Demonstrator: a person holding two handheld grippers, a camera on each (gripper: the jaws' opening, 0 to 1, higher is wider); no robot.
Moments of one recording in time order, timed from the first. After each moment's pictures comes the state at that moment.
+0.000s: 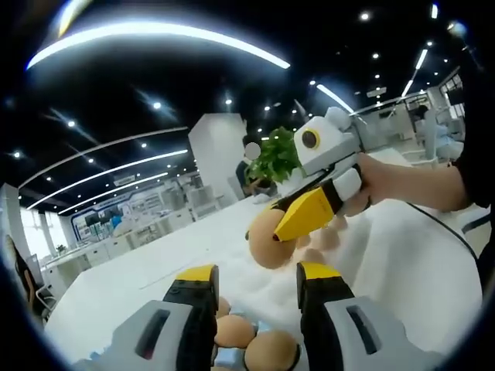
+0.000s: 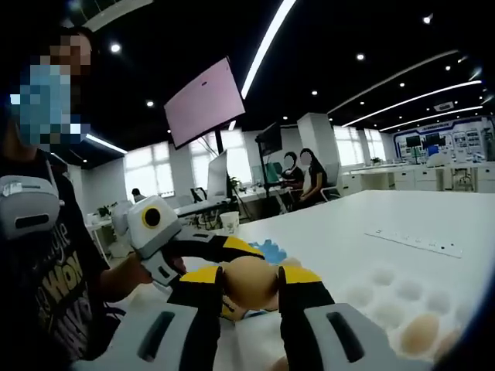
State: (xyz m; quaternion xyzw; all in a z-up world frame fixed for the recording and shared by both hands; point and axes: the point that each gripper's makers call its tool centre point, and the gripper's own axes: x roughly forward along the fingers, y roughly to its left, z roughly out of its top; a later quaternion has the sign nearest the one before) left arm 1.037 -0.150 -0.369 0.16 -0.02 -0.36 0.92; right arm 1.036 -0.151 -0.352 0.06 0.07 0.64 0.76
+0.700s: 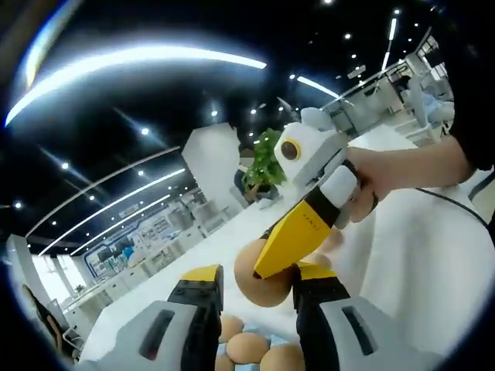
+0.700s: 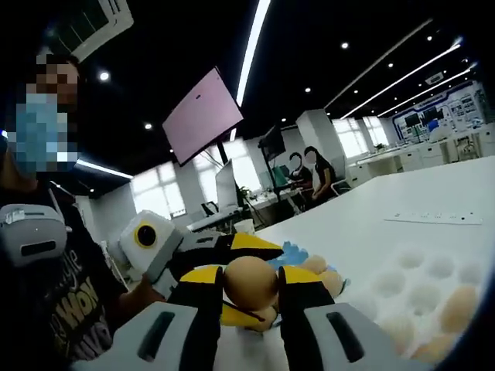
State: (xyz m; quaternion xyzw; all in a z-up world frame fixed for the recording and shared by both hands) left arm 1.030 -0.166 -0.355 0.25 -0.07 -0.36 0.90; right arm 1.025 -0.135 -0.352 0.13 0.10 0.65 0.75
